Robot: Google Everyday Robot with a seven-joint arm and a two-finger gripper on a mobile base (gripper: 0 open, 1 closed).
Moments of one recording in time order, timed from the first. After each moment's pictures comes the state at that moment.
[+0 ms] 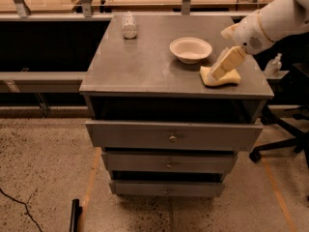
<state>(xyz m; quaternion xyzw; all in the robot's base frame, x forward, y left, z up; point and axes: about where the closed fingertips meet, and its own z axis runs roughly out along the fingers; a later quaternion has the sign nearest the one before) 0.649 -0.179 0.924 -0.54 0.76 0.12 0.35</state>
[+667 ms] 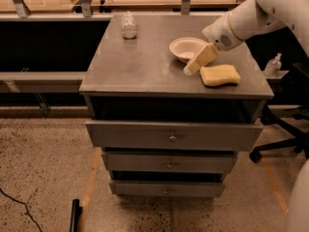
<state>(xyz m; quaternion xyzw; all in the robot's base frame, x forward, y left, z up) 0.705 -0.134 0.908 -0.52 0.76 0.12 0.37</state>
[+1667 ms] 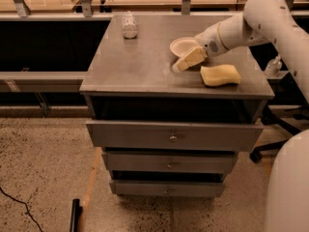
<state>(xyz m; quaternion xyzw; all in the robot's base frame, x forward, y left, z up) 0.750 -0.114 0.877 -0.47 0.76 0.19 0.40</state>
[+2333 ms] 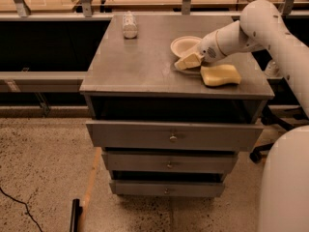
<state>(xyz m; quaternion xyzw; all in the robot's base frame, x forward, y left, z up) 0.760 -0.116 0.849 -0.45 0.78 0.20 0.39</state>
